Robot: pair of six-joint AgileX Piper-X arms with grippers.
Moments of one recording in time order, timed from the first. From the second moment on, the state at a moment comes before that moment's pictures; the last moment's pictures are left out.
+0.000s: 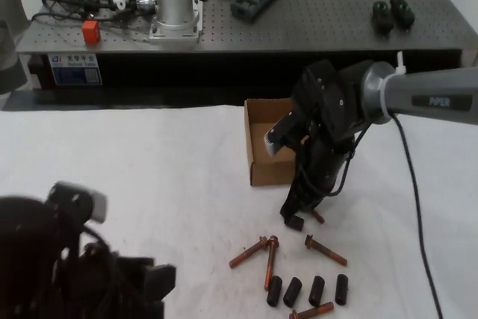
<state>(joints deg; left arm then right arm) -25.3 48.4 -18.2 10.6 17.1 -15.5 14.5 113.4 -75.2 40.9 3.6 -22.9</state>
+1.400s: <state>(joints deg) -48.6 116.2 -81.2 46.3 15.3 3.1 5.4 71.9 -39.5 35.9 -5.7 -3.6</state>
